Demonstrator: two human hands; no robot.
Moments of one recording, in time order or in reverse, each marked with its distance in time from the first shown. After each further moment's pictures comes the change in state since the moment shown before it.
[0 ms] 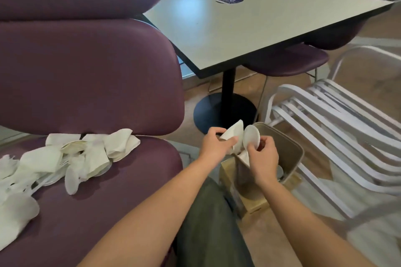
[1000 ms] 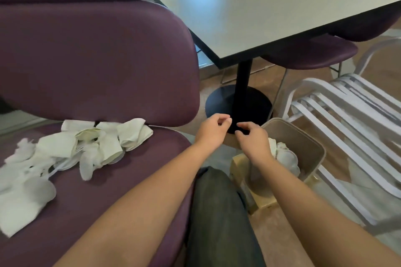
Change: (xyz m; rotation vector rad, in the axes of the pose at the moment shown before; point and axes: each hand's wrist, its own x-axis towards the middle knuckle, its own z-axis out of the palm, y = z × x) left_hand 0.031 -0.002 -0.035 0.251 0.027 0.145; right_hand 0.028 -0.009 0.051 -0.335 -0.308 -0.152
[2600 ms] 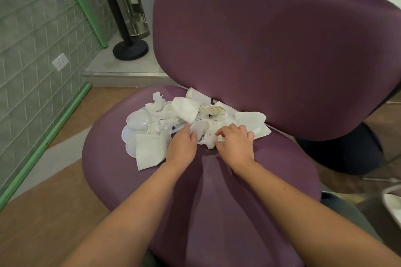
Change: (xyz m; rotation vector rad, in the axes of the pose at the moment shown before) left_hand -0.145 -0.229 -0.270 0.281 0.564 -0.390; right_hand -0.109 -0.184 0.276 -0.543 -0.336 -0.714
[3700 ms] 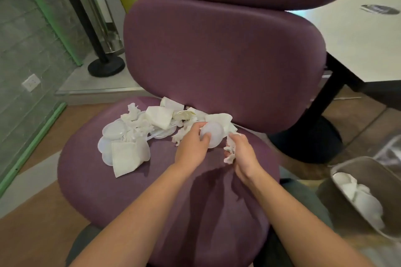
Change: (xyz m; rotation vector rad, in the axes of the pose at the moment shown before) left_hand -0.049 0.096 0.010 -0.247 -0.128 0.116; right_hand -0.062 0.041 -0.067 1.425 -0.007 0.527
